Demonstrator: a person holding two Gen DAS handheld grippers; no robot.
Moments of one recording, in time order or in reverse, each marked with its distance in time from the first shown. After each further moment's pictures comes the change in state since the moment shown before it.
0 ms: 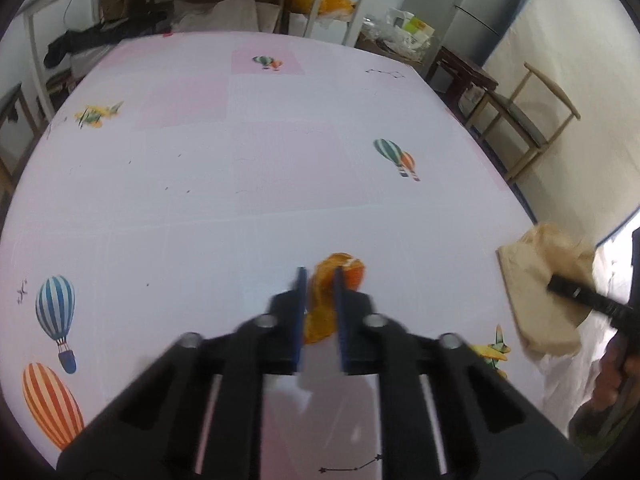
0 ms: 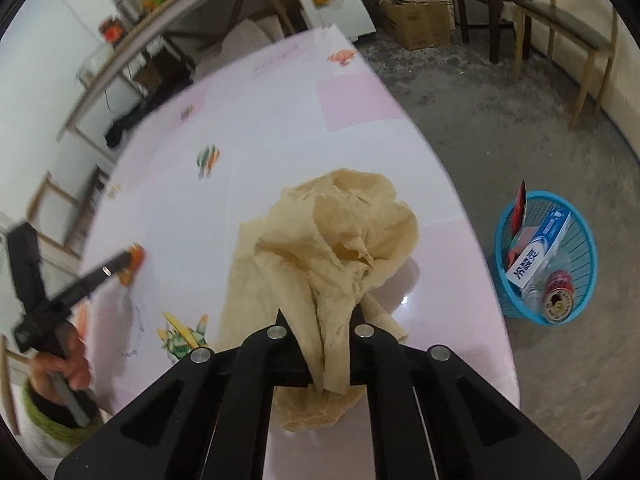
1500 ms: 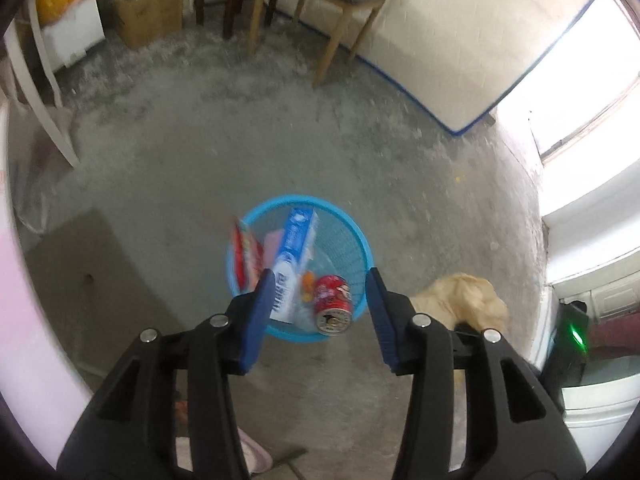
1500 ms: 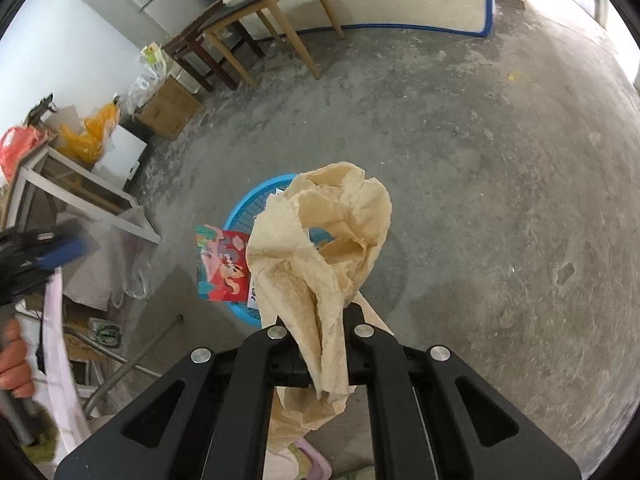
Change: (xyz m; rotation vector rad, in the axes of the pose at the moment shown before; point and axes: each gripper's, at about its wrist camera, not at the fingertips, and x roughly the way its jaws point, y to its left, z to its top) left arm 0.153 -0.444 0.056 0.488 0.322 -0.363; right arm -0.083 -0.337 -0.091 0.674 -0.197 -0.364
